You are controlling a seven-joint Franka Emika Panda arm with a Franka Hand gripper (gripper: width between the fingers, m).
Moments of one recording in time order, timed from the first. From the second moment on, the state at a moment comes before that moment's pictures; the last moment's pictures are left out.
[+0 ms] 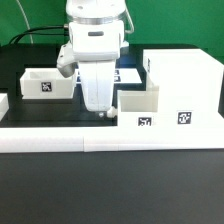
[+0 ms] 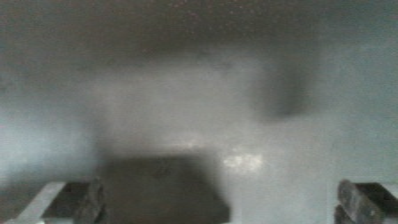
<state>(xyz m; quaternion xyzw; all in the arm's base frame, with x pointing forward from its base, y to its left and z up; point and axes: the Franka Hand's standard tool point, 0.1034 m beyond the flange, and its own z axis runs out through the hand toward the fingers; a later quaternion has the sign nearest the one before) 0.545 -0.026 0.021 -0.72 -0.69 0.04 0.07</state>
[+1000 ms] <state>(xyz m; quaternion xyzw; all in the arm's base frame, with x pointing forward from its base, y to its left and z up) 0.567 -0.031 0.034 -0.71 -0.70 0.03 0.06</state>
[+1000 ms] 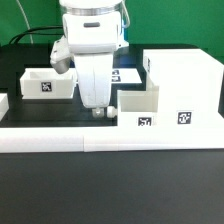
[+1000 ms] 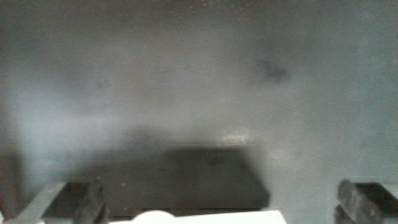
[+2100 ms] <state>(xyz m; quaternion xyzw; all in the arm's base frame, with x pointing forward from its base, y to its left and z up) 0.587 0.006 0.038 -0.70 -0.71 0.04 0.07</state>
